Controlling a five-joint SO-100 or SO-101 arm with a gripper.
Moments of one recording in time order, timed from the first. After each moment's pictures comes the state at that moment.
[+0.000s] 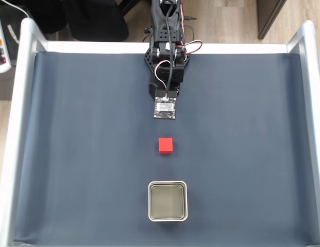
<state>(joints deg) -4.5 192.7 179.7 74.4 -87.0</state>
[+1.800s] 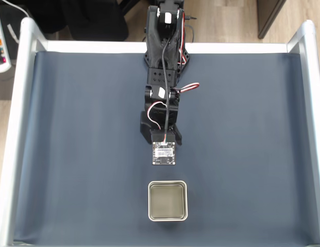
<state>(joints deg) 0.2 118.9 141.5 34.0 -96.3</state>
